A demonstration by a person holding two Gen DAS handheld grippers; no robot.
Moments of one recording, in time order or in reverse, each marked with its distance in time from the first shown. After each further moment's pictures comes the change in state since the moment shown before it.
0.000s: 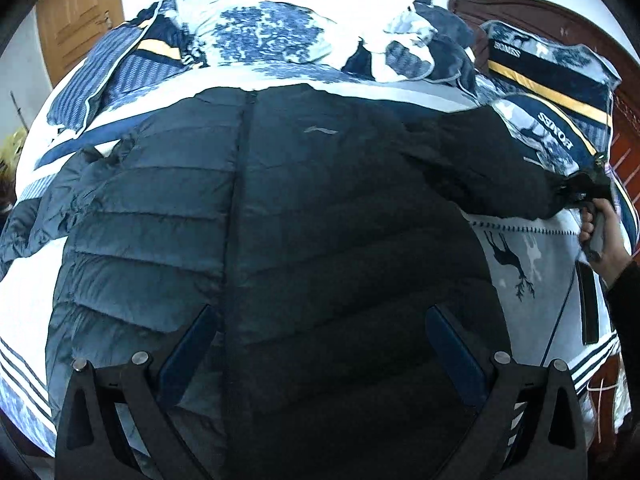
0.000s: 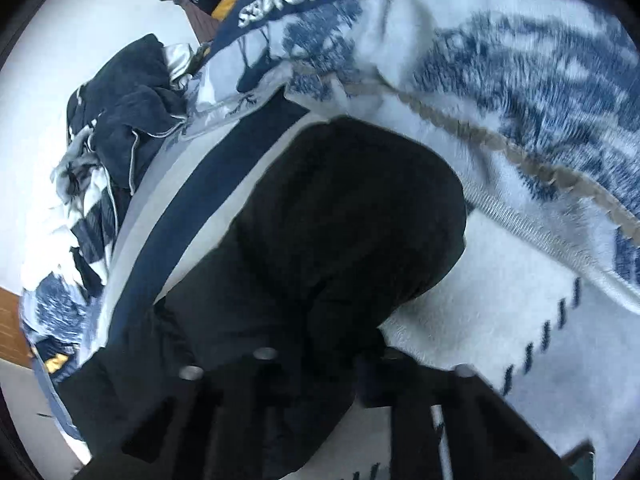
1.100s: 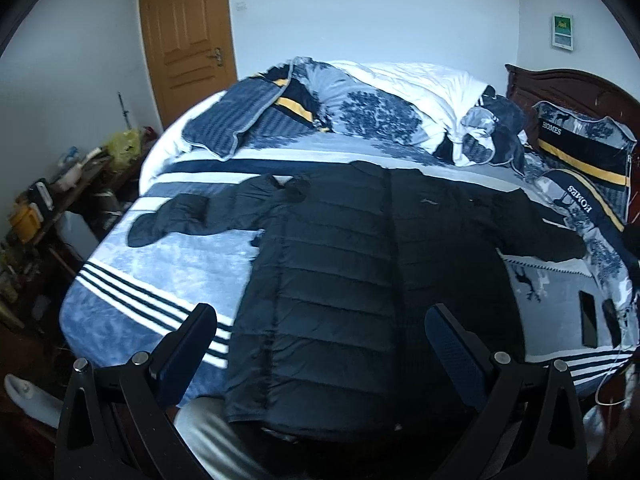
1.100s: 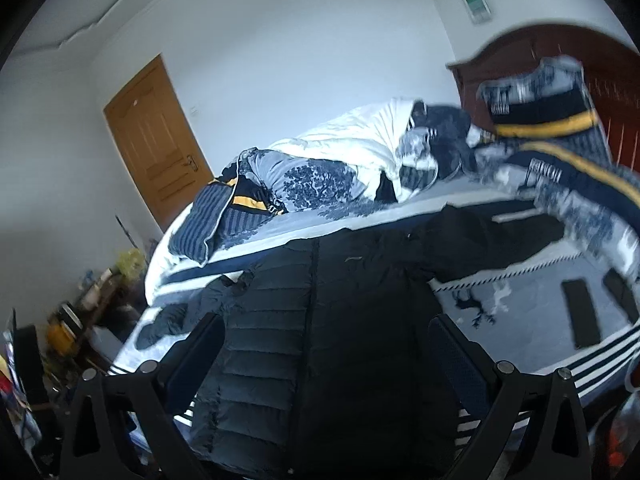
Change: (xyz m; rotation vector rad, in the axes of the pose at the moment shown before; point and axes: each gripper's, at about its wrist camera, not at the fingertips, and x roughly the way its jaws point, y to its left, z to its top) left arm -0.236 0.105 -0.088 -0.134 -0.224 0.223; right arm -0.436 0.176 -0.426 -0.635 -0.225 0.471
